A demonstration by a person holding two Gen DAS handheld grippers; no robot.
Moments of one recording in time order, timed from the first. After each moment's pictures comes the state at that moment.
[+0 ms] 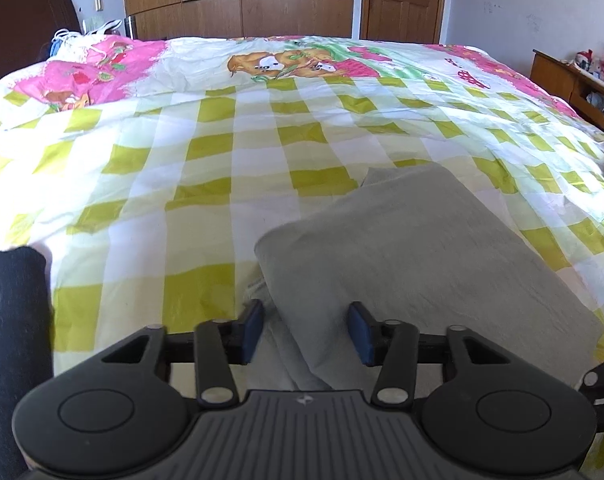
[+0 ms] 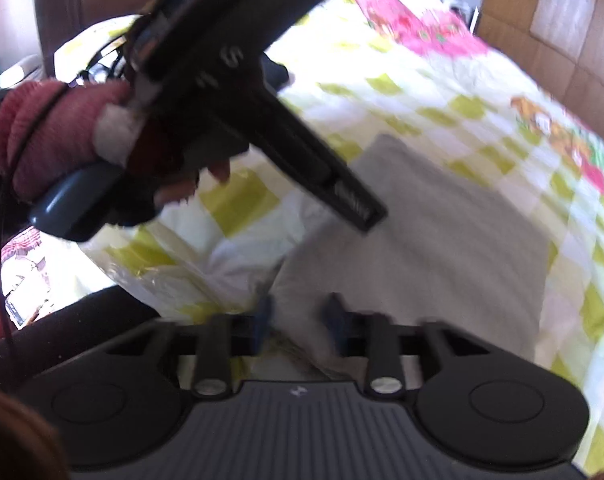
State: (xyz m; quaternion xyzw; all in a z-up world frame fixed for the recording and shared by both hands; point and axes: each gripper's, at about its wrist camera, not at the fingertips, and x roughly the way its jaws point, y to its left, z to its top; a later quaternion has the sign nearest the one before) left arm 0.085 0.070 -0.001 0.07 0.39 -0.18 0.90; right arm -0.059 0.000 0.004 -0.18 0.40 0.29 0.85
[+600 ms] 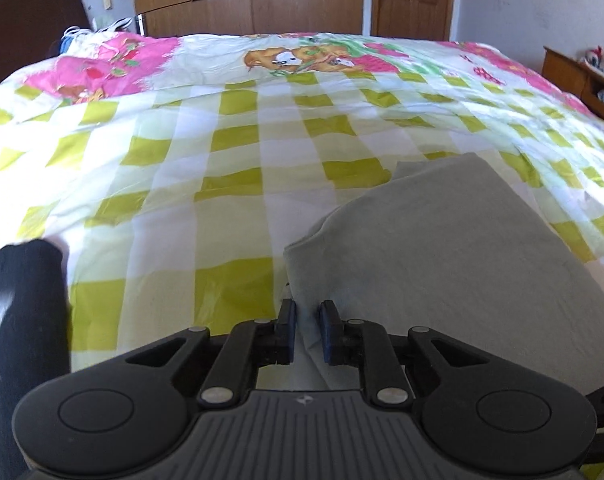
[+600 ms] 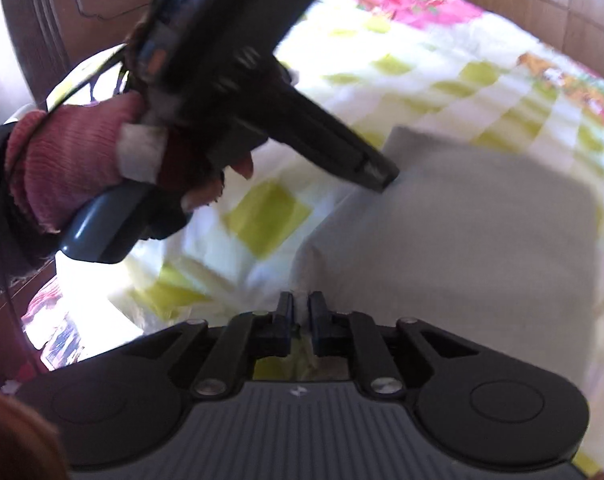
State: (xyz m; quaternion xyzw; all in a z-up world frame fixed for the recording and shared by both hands) left arm 0.090 0.093 -0.013 0.06 0.39 -0.16 0.90; right arm -0.037 0.013 -0.011 -0.09 0.42 0.31 0.85
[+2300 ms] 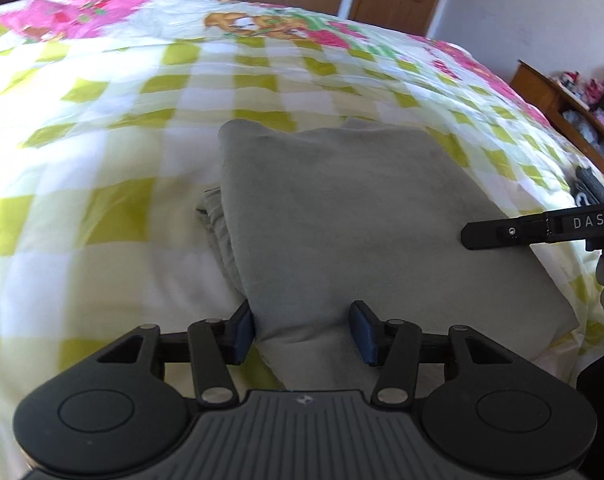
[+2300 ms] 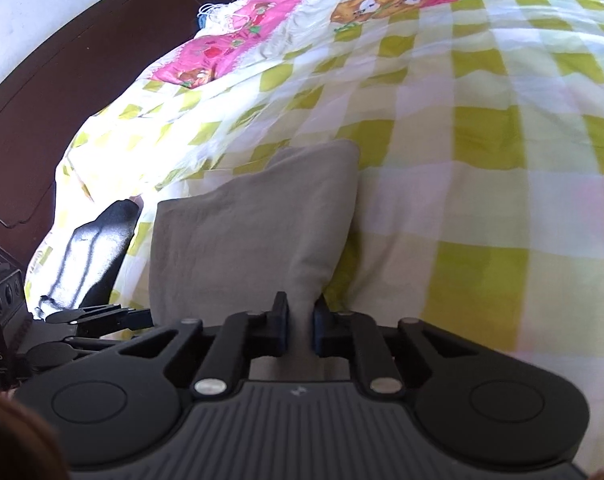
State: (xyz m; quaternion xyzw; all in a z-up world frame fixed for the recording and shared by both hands) left arm 0.052 0.043 -0.026 -0.01 0.44 -0.23 0.87; right arm 0.018 -0.187 -0.012 0.19 0.43 0.20 0.86
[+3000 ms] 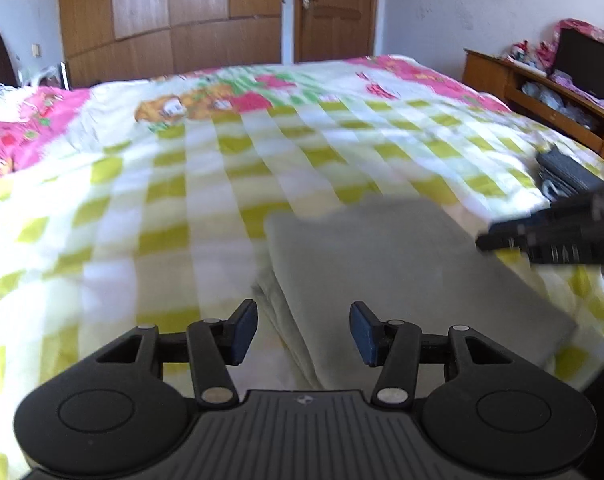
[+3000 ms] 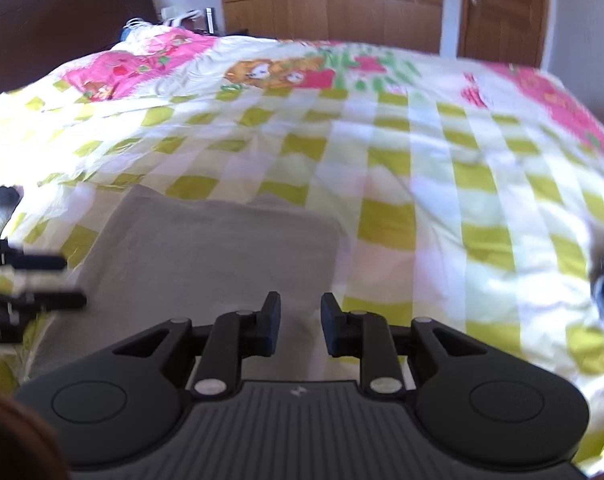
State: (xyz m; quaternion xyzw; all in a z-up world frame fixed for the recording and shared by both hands) left arm 0.054 -0.046 0.028 0.08 0.34 -0.25 0.90; right arm -0.037 -0.239 0.029 0.01 0.37 0.02 0.93
